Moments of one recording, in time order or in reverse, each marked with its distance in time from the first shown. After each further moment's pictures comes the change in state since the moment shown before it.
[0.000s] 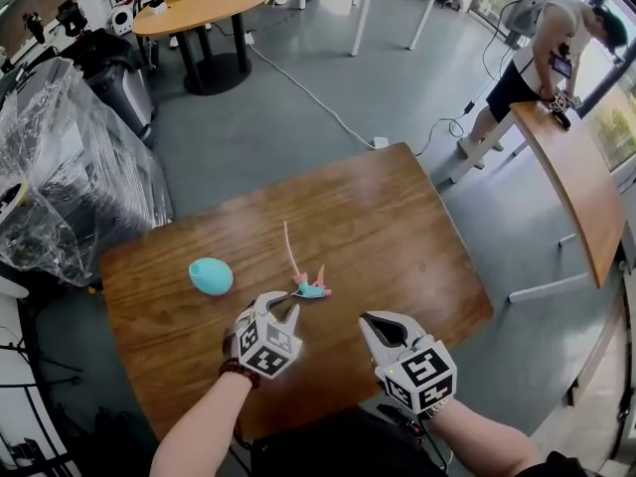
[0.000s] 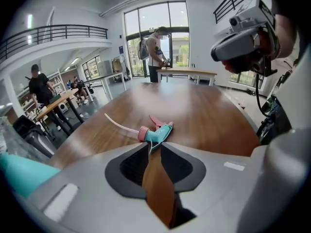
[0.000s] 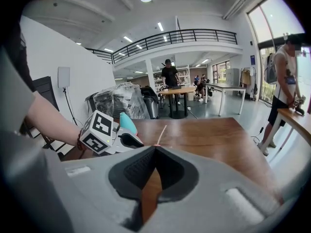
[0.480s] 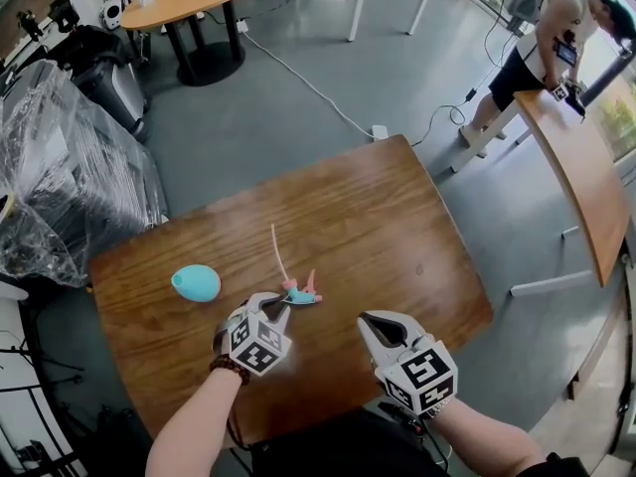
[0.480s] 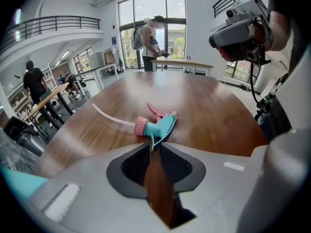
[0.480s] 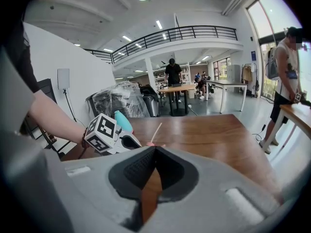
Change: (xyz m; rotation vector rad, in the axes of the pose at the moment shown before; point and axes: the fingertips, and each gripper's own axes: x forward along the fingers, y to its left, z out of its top) left arm 0.032 0.002 -0.017 0.028 0.092 -0.075; right arm 0.010 -0.029 -0.005 0.016 0.020 0.027
